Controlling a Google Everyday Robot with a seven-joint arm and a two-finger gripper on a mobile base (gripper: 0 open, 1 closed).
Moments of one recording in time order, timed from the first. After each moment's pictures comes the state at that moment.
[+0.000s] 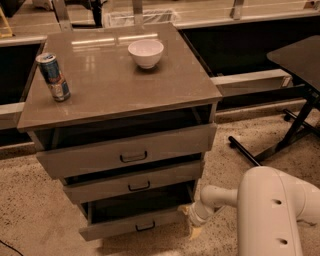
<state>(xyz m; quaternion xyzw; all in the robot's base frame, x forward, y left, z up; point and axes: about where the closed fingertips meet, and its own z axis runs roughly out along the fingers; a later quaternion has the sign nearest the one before) 0.495 -0.127 0.195 -0.78 0.59 0.17 0.15</state>
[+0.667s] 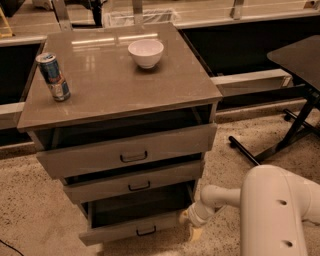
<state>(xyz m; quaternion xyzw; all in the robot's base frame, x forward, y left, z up) 0.495 -0.125 0.210 -0.78 0.59 0.17 0.15</state>
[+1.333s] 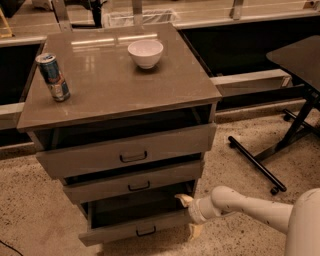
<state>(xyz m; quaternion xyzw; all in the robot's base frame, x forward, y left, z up) 0.502 -0.096 0.289 -0.77 0.54 0.15 0.29</state>
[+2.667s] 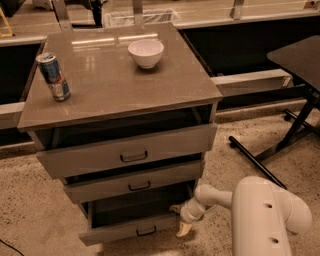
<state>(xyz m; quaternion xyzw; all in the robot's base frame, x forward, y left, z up) 0.525 -0.085 0.169 -0.77 0.57 0.20 0.20</state>
